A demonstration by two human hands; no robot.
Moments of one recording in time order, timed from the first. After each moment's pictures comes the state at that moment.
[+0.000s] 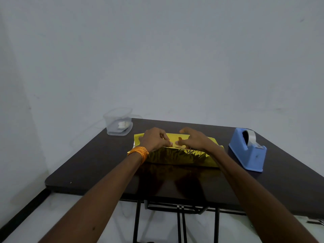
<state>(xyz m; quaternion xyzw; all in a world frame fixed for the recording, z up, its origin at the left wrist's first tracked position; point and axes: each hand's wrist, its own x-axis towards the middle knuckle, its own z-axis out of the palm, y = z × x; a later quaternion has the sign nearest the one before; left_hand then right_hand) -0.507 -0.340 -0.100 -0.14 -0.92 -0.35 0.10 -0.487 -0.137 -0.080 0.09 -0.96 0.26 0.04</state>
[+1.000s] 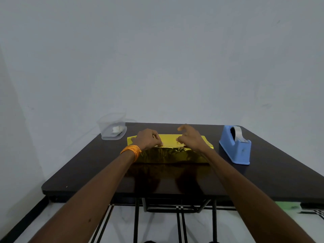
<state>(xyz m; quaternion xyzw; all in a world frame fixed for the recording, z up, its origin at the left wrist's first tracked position) -0.500 -0.331 -0.087 -0.13 -0.94 -0.31 0.06 -0.462 -0.121 -0.081 0.07 -0.90 0.41 0.13</state>
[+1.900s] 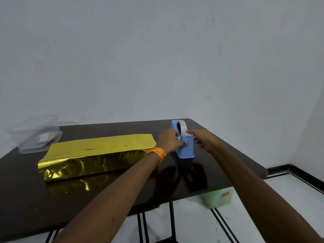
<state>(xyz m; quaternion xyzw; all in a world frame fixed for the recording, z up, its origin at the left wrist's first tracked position) -0.466 -0.065 -0.087 -0.32 -0.89 -0.32 0.06 -0.415 0.081 -0.074 -0.23 -0.78 0.57 0.13</state>
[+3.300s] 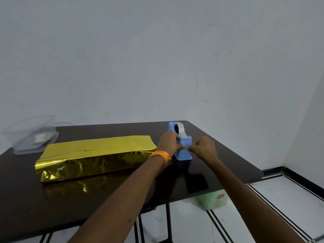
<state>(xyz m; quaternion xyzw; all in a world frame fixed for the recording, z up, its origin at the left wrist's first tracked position) -0.475 -0.052 -0.103 -0.31 -0.88 -0.35 0.08 -0.385 0.069 -0.095 -0.24 -0.88 0.35 0.23</state>
